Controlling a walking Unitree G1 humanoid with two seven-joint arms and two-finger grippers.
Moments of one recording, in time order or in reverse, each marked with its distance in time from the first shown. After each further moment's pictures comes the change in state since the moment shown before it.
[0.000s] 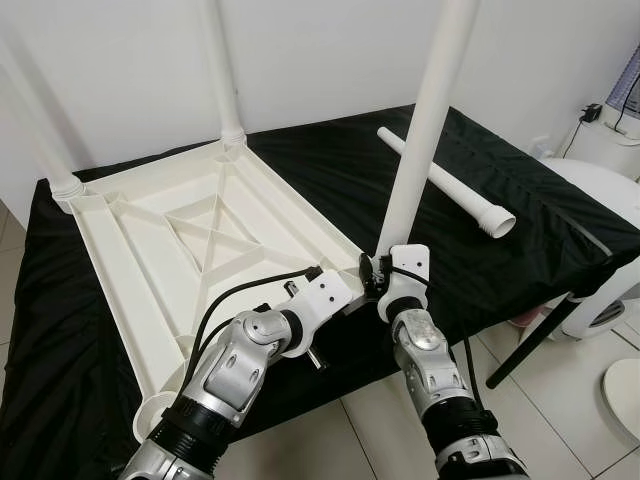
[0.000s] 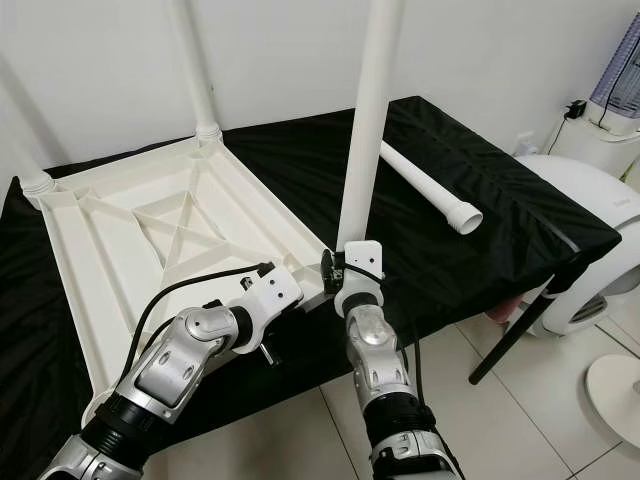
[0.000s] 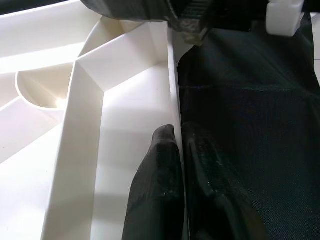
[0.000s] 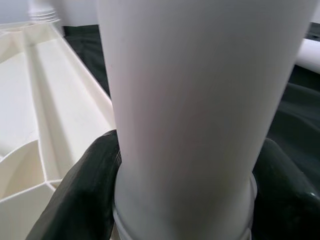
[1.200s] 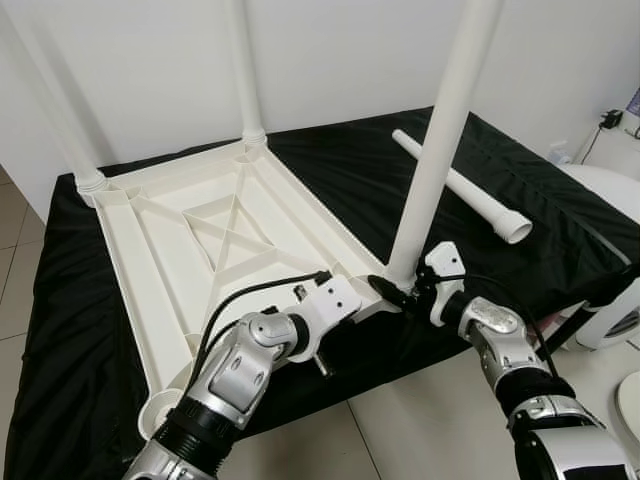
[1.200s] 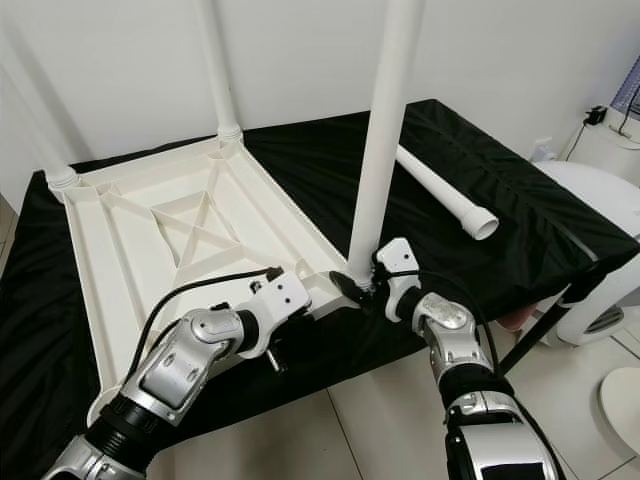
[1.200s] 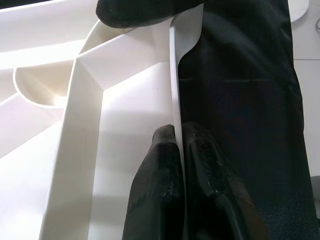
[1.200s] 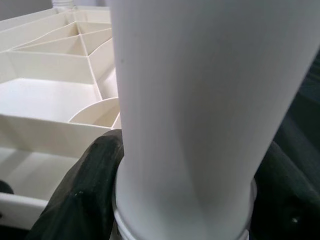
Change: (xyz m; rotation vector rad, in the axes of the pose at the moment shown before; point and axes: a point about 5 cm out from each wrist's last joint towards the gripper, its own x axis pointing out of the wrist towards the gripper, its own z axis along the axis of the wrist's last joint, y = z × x) left arm 0.002 -0.004 0.002 0.009 -0.010 -0.030; right arm 0.001 -0.071 0.001 -0.148 0.033 0.652
